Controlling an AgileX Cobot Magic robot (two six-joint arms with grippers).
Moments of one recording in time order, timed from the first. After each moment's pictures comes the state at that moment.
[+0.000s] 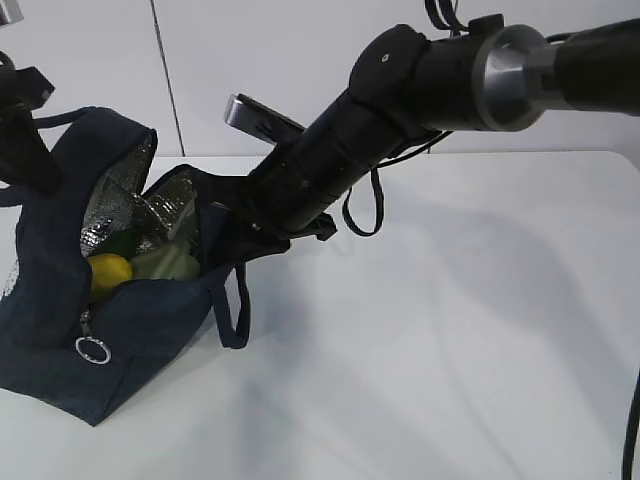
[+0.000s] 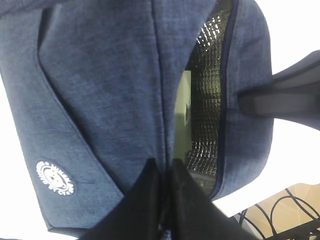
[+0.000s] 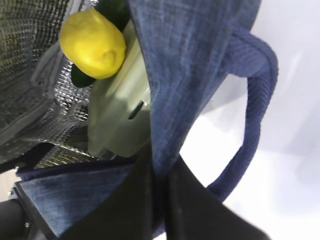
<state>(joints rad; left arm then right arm) -0.09 1.61 -1.36 -0.43 1.21 0.20 0.52 2.14 -1.66 0.85 0.91 -0.32</state>
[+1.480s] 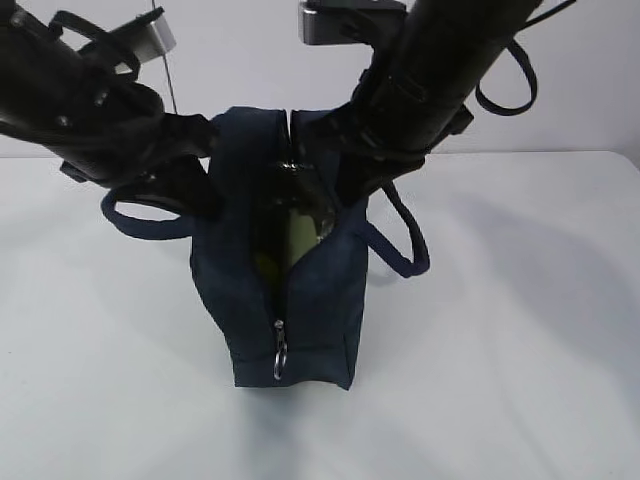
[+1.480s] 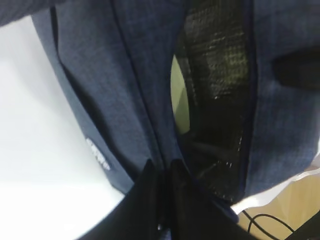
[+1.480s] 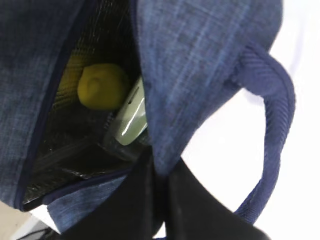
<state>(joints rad) -0.43 1.61 -1.22 -0.59 0.86 0.22 0.52 1.80 -1.60 0.19 1.03 -0.04</state>
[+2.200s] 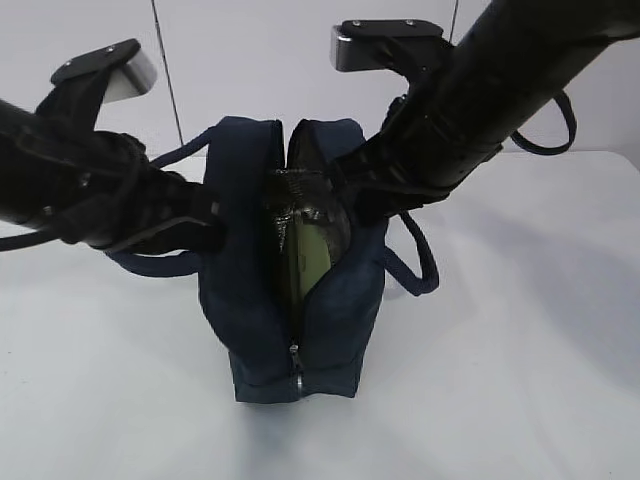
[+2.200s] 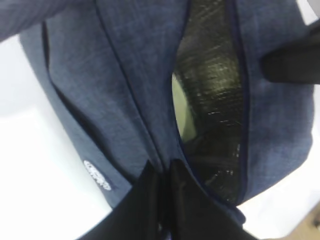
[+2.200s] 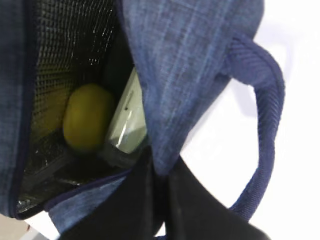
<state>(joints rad) -0.57 1.43 -0.91 -0.62 0.46 0.24 0.52 1.68 -1.36 0.19 0.85 -0.05</state>
